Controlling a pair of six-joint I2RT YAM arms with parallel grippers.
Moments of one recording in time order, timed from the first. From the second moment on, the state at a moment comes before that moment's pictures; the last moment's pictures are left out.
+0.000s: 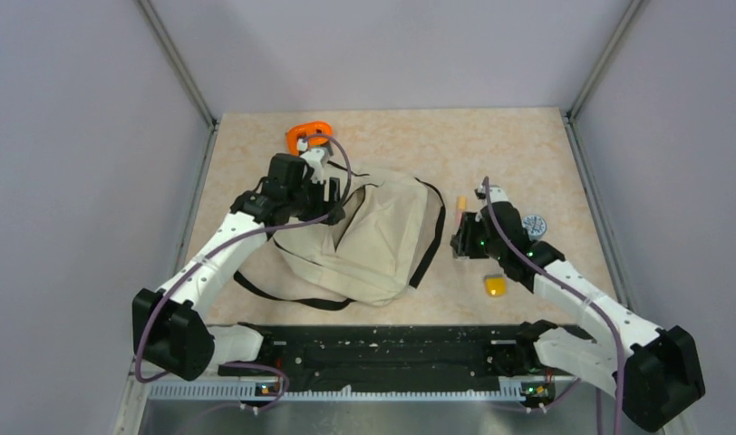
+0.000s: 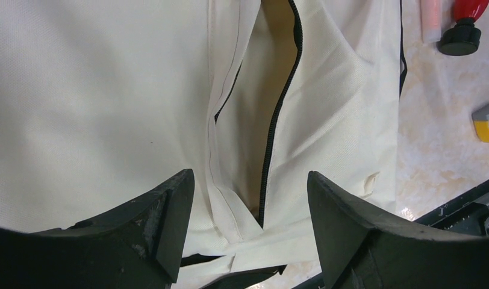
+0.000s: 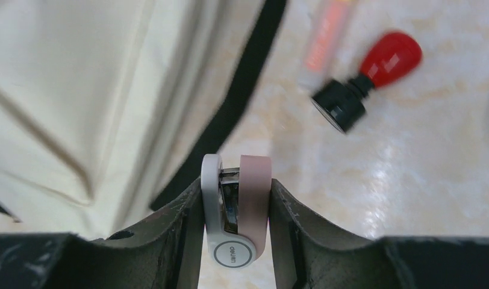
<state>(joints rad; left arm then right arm) -0.38 1.28 1.06 -0.54 0.18 -0.21 0.50 0.98 0.58 -0.37 0.10 0.43</state>
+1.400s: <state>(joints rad) -0.28 1.15 1.04 -0.52 0.10 -0.26 0.91 1.91 1.15 0.53 -0.06 -0.12</state>
